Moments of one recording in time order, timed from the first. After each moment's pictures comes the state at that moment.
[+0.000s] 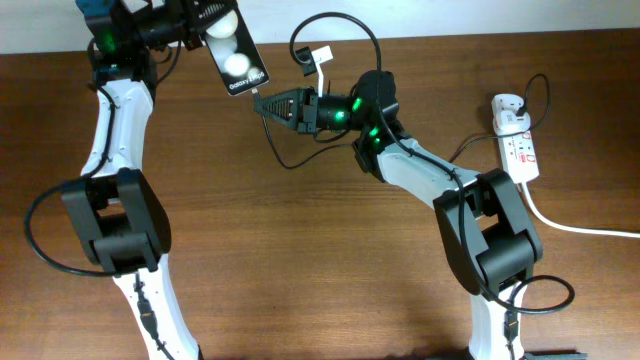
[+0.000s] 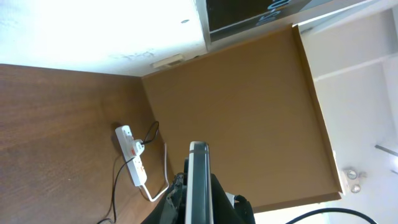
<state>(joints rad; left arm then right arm) 0.11 2.30 2.06 0.41 1.38 -1.35 0.43 2.11 1.40 0.92 -1.04 1.04</state>
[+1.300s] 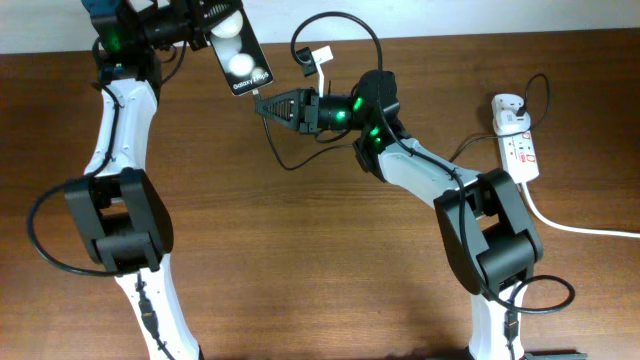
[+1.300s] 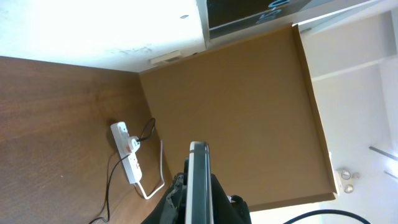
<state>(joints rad) 0.10 2.30 2.06 0.40 1.38 -1.38 0.43 2.11 1.40 0.92 -1.06 1.05</state>
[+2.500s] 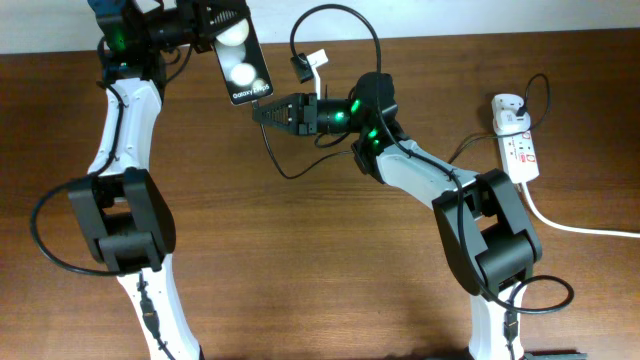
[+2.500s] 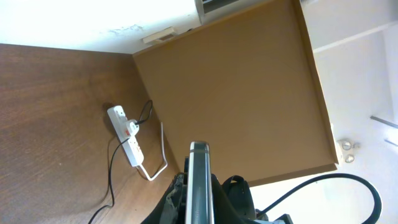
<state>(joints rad) 0.08 2.30 2.06 0.41 1.46 -1.34 0.44 2.11 1.39 0.92 -1.10 1.21</state>
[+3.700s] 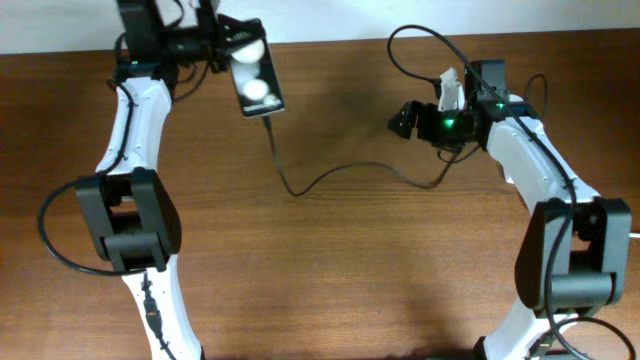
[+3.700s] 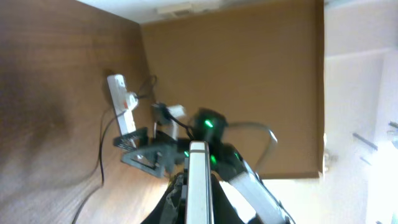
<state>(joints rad) 0.04 2.30 2.06 -0.14 1.44 -1.04 0.00 1.89 1.41 -0.58 -0.51 0.25</state>
